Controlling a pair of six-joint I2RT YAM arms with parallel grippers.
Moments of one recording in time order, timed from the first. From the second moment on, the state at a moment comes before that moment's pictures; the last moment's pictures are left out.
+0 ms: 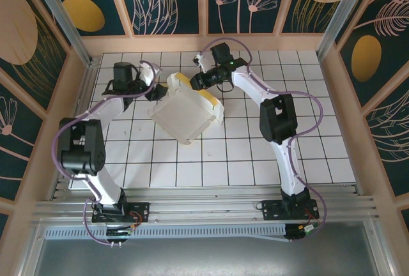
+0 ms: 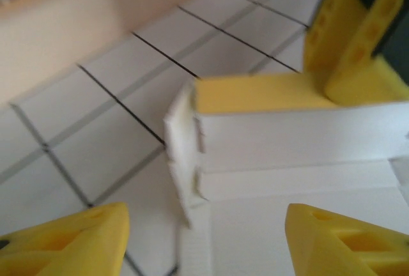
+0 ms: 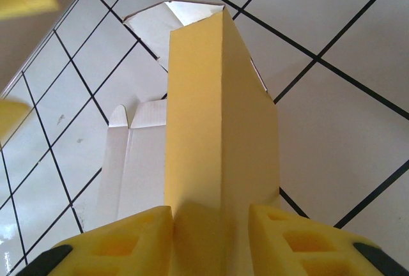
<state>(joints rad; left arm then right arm) -0.07 1.72 1.14 0.03 0.59 0.38 0.50 2.32 2.08 -0.64 -0.62 -0.04</state>
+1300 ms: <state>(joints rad) -0.09 2.15 1.60 -0.21 0.69 0.66 0.50 2.32 2.08 -0.66 -0.63 -0.05</state>
